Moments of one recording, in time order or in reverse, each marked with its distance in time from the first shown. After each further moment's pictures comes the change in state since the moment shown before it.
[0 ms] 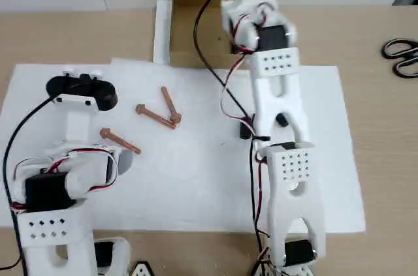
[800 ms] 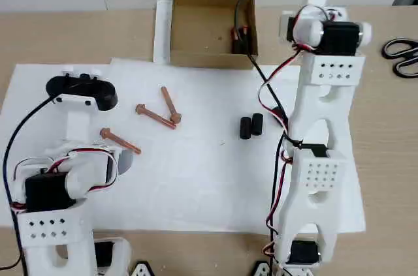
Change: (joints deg) left arm 0.0 0.0 0.0 0.0 0.0; right arm 10.0 -13.1 0.0 30.1 0.0
